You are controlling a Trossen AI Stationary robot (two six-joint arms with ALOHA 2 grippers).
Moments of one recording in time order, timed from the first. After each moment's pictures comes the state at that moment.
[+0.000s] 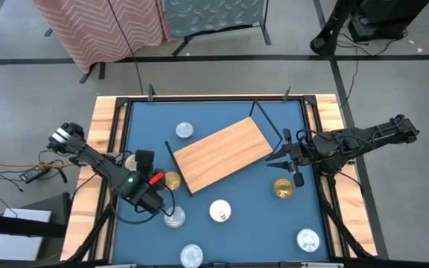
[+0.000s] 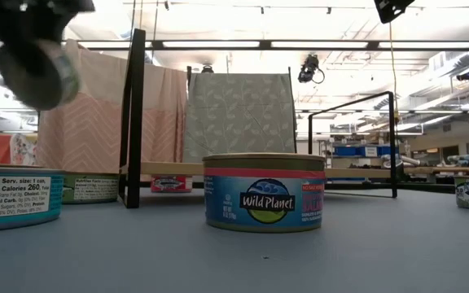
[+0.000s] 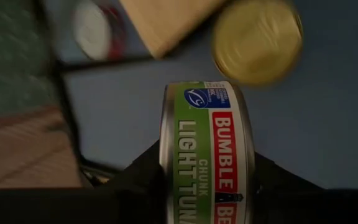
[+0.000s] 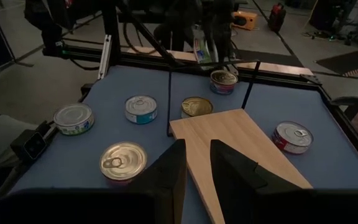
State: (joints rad) left arm -0.59 1.48 1.29 -1.57 -0.51 -0.53; right arm 0.26 0.75 0.75 -0.33 0.14 -0.02
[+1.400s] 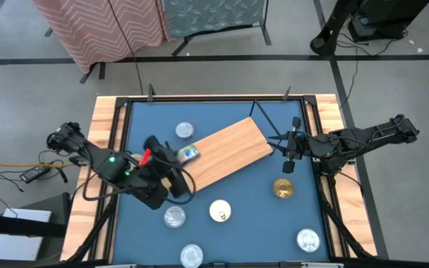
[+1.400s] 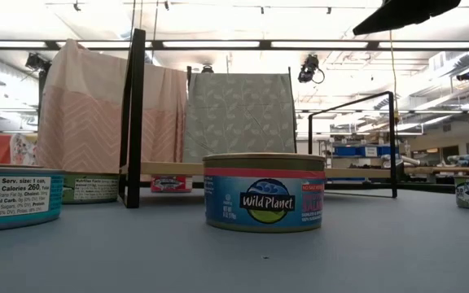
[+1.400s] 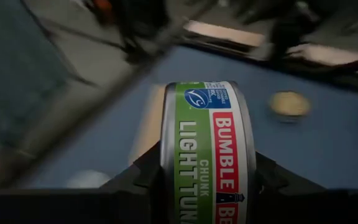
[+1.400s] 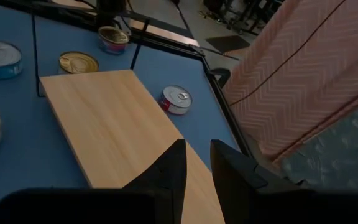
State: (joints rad) left arm -0.54 1.49 1.62 -1.04 -0.93 -0.80; right arm 0.26 0.75 0.75 -0.45 0.59 -0.14
